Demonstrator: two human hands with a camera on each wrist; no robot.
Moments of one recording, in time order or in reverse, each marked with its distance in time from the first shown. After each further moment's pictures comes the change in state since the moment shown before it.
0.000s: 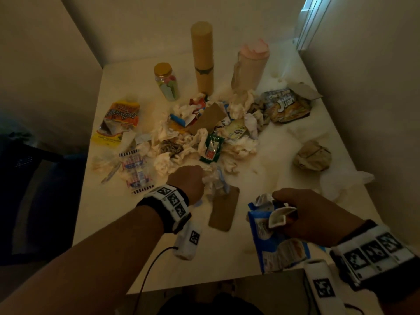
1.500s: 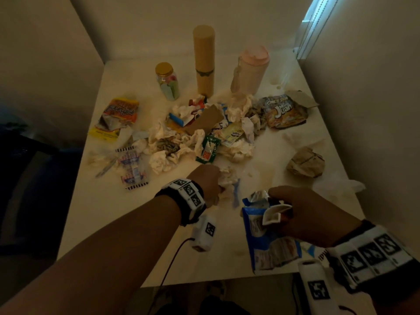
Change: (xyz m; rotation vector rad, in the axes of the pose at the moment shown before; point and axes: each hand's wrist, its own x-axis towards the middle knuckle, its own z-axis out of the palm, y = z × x) left_hand 0.027 0.043 0.011 -0.138 -0.051 0.094; right_hand -0.007 -0.015 -0.020 -0.008 0.025 -0.050
